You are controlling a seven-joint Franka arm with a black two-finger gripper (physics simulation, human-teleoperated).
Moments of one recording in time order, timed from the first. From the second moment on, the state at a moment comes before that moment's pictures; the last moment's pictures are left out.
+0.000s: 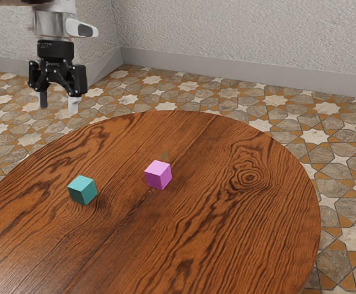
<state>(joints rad) 0.23 0.06 -0.19 -1.39 -0.02 1.09 -0.01</state>
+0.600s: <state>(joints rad) 0.54 -0.08 -0.35 -2.27 0.07 2.21 0.05</state>
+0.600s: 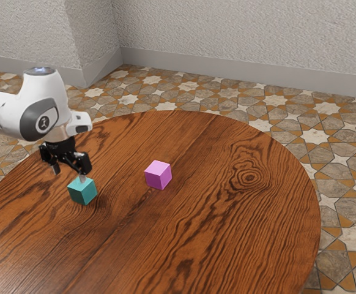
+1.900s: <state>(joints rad) 0.61 0.37 -0.31 -2.08 0.14 2.53 0.30</state>
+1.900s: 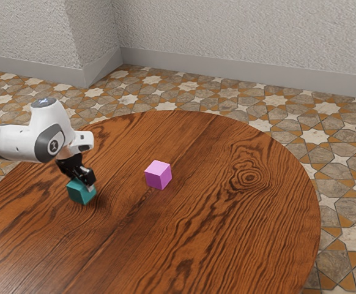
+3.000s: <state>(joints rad) 0.28 0.44 -0.29 -1.61 0.14 2.19 -0.01</state>
